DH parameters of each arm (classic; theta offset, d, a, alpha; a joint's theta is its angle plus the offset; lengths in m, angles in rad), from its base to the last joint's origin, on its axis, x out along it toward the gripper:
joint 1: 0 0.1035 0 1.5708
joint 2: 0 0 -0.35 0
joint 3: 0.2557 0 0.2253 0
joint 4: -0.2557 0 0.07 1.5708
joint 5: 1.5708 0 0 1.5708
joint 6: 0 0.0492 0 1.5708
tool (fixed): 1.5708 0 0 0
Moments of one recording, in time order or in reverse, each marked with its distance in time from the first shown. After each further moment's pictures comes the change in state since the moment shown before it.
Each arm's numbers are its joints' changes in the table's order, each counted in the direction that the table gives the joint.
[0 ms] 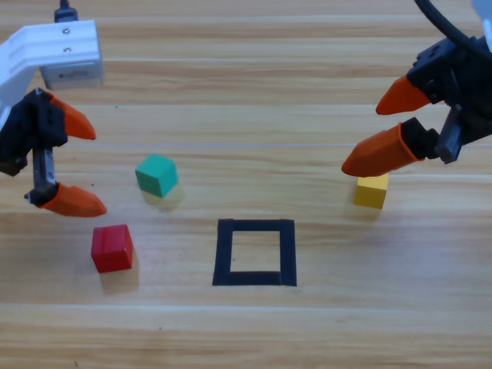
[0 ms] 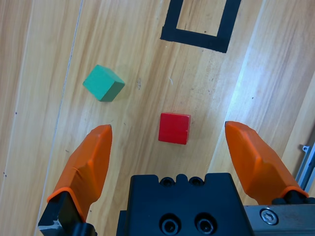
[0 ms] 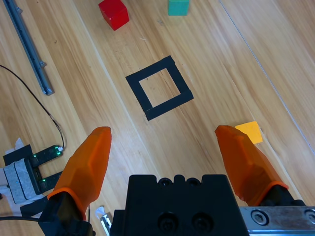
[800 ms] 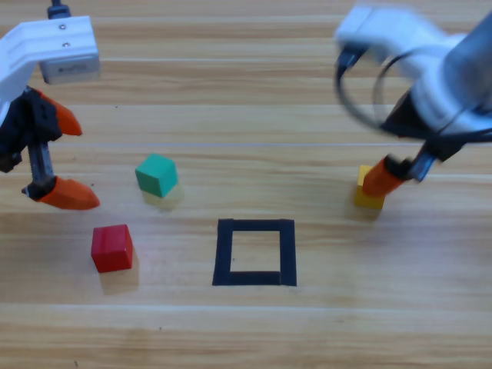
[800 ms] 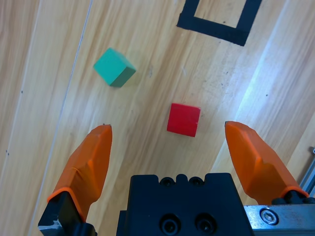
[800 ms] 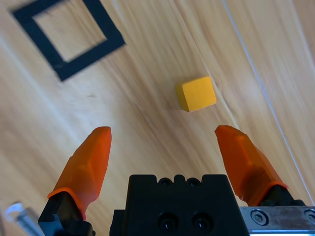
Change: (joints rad) arm 0 0.000 0.000 0.000 0.000 -0.069 -0.068; arm 1 -0.057 -0.263 0.096 -0.106 0.247 -0.111
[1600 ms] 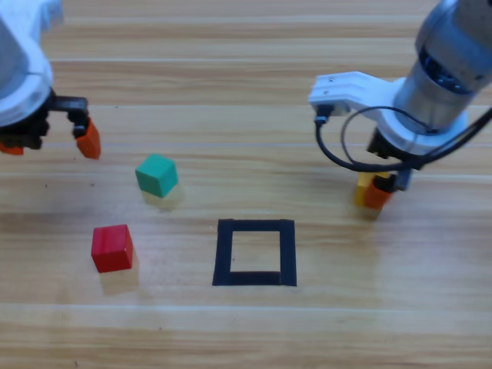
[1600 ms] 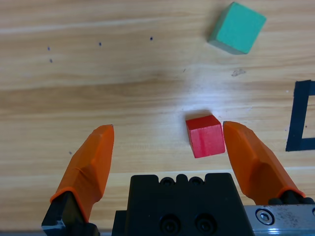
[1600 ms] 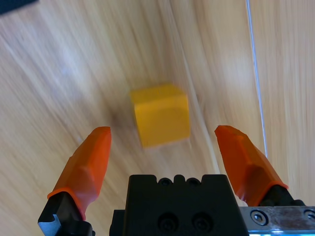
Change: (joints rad) arm 0 -0.004 -0.296 0.319 -0.324 -0.304 -1.157; arm 1 -0.101 -0.306 0.149 0.003 0.033 -0.272
